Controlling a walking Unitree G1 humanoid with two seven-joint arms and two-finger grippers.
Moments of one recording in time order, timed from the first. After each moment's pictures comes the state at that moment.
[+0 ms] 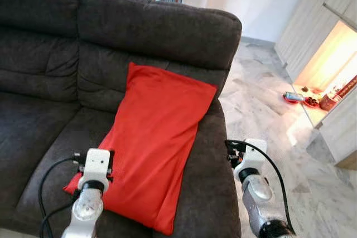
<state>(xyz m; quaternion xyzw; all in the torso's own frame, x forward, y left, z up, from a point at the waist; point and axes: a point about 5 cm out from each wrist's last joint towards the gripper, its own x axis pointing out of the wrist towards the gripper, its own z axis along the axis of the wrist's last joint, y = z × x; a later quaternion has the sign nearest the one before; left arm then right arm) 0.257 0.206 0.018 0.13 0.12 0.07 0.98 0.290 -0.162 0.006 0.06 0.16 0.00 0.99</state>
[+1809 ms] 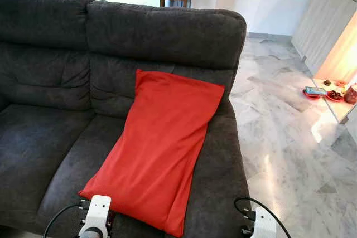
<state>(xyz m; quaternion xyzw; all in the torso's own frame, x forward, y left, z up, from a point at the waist) 0.200 0.217 -0.063 0.11 0.35 0.02 0.93 0.168 -0.187 -0.090 0.07 0.45 -0.11 0.88</state>
